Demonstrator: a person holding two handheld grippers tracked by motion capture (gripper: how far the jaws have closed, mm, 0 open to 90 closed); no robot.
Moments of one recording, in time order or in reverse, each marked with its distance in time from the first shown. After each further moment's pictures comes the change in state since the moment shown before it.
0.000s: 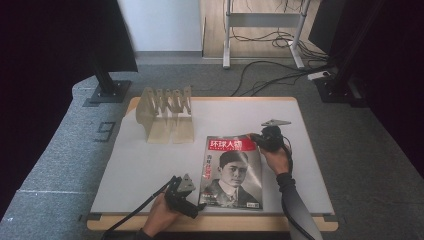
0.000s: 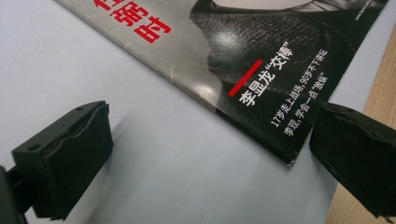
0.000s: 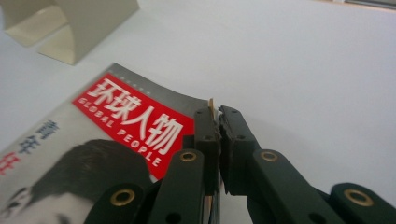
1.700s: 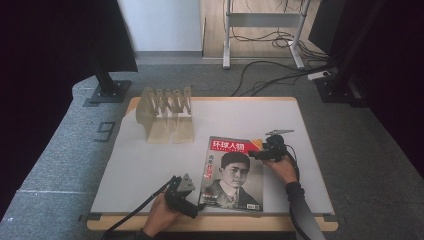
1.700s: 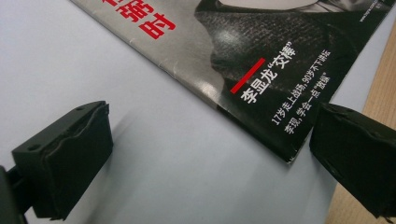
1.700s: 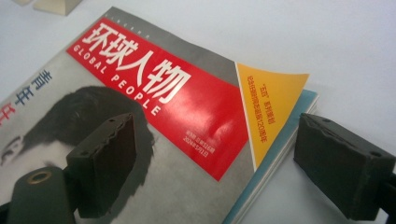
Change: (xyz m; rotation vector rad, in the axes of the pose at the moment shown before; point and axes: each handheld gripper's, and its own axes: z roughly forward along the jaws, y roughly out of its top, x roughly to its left) left arm 0.001 0.000 0.000 -0.001 -0.004 -0.001; right arm -0.021 -0.040 0.011 0.115 0.085 0.094
